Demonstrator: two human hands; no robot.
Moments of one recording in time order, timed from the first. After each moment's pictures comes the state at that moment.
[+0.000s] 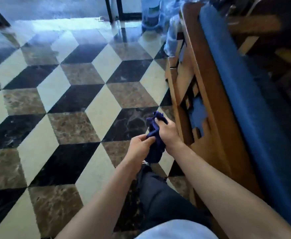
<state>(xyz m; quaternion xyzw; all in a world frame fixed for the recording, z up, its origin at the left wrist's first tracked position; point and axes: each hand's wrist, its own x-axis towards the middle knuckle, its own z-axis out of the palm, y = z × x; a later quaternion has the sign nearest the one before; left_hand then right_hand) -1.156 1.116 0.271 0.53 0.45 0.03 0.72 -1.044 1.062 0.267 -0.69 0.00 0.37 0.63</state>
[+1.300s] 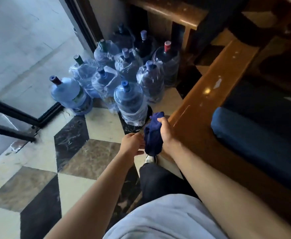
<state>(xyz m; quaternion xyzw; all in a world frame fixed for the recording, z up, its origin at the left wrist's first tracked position) -0.283 1.708 0.267 0.70 0.31 -0.26 0.59 -0.259 1.578 0.248 -0.58 0.33 0.17 0.72</state>
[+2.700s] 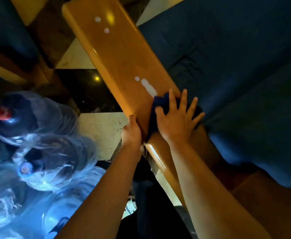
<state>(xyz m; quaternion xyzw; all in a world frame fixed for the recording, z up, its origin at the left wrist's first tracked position) 0.060 1.394 0.083 0.74 0.07 -0.57 0.36 -0.050 1.351 0.090 -0.63 0.75 0.02 0.19</state>
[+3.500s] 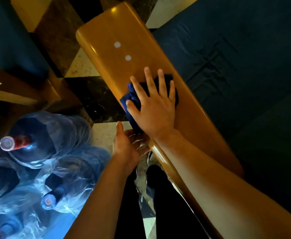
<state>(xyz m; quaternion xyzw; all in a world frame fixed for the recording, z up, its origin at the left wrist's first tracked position) 0.168 1.335 0.063 0.64 0.17 -0.63 0.40 0.086 1.252 0.060 -0.80 0.59 -0.06 0.08</state>
